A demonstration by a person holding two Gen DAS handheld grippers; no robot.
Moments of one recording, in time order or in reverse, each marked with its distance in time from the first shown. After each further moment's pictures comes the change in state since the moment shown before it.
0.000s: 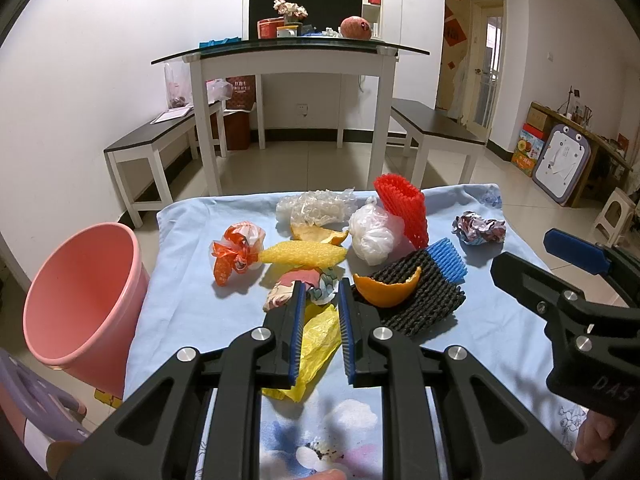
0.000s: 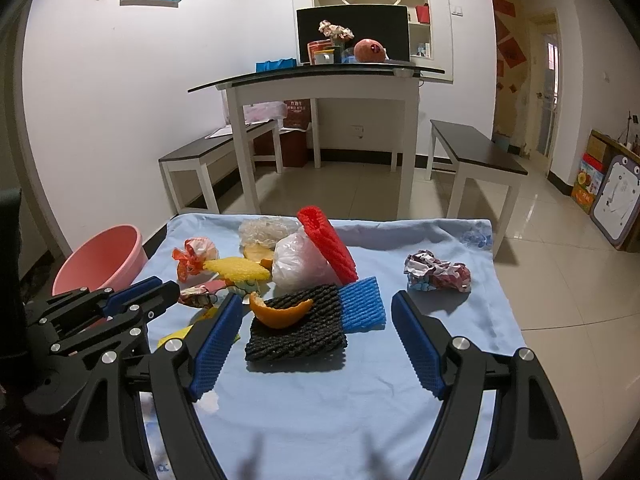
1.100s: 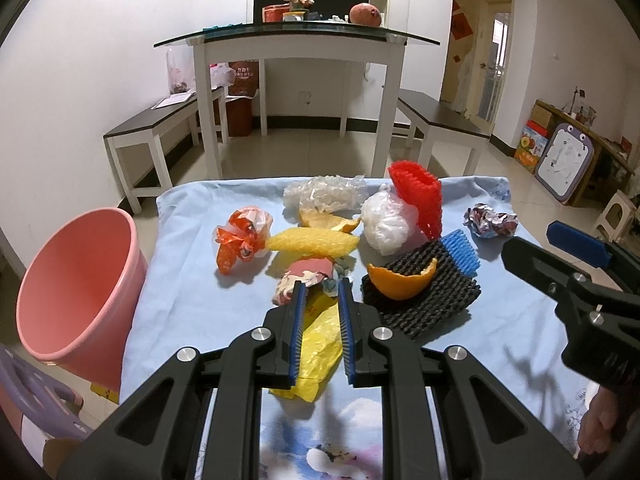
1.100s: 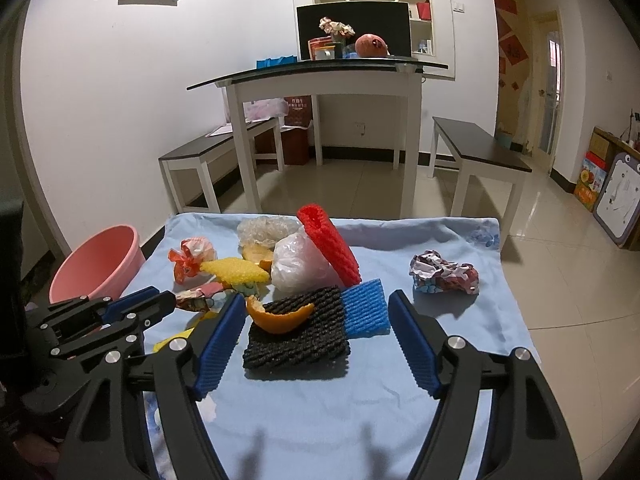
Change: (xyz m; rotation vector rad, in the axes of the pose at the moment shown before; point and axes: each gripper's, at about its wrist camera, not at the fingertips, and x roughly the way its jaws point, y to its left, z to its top) left arm 0.014 0.010 -0.008 -0.019 0.039 0.005; right arm 0.013 -0.003 0.000 0.010 0.001 0.013
